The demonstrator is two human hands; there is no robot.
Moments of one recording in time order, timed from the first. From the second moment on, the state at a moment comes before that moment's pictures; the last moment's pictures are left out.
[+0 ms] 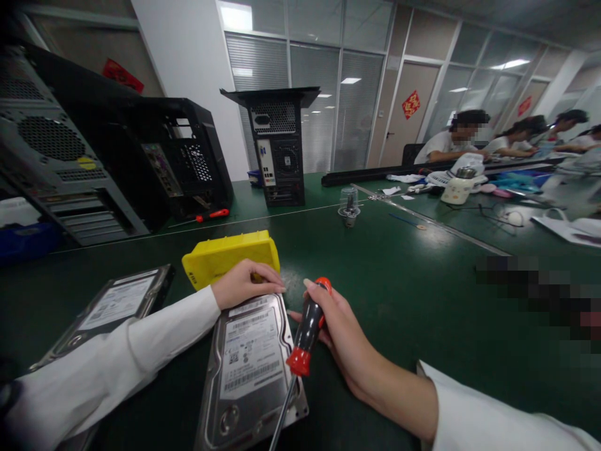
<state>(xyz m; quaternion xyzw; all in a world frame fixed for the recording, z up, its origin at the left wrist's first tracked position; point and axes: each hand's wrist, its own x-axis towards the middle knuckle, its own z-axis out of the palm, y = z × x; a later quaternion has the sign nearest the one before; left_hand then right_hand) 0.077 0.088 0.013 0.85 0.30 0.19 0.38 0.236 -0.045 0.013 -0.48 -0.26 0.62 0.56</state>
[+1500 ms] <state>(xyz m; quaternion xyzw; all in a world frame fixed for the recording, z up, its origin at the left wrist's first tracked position) 0.068 0.104 0.012 0.82 0.16 0.19 0.52 0.272 0.115 0.191 -0.22 -0.93 0.21 0.20</state>
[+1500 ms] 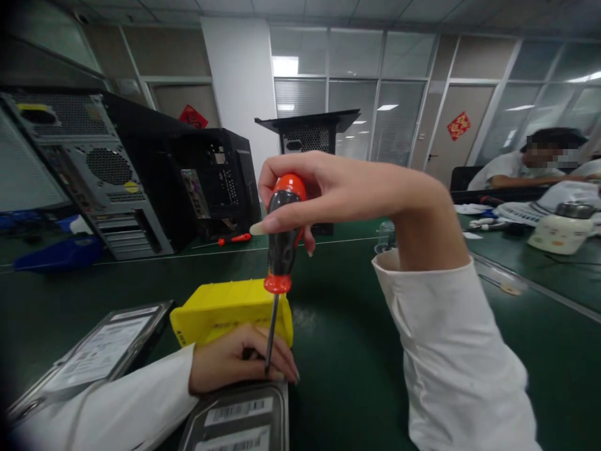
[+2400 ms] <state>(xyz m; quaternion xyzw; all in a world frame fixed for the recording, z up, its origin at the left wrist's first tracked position) 0.067 0.101 0.011 0.83 0.17 0.18 0.50 0.268 0.121 0.187 -0.27 -0.93 0.22 0.13</state>
